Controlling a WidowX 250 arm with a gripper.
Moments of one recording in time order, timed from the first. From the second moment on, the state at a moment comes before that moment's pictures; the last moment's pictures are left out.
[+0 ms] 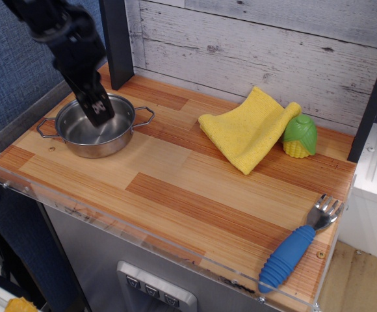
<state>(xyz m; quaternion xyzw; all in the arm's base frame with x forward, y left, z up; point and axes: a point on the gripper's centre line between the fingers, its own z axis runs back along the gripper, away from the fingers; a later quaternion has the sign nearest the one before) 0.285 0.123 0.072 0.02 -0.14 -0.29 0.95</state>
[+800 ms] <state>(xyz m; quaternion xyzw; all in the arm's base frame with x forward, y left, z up) 0.282 0.119 0.024 0.02 -0.08 -0.29 0.95</state>
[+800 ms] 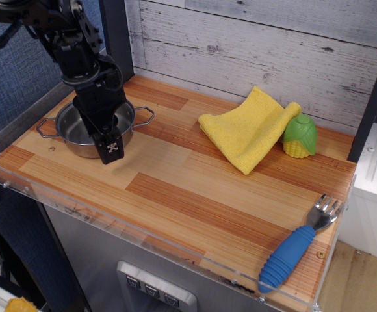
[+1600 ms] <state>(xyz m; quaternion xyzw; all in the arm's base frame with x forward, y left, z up) 0.279 0.121 0.024 0.02 -0.07 -0.28 0.96</state>
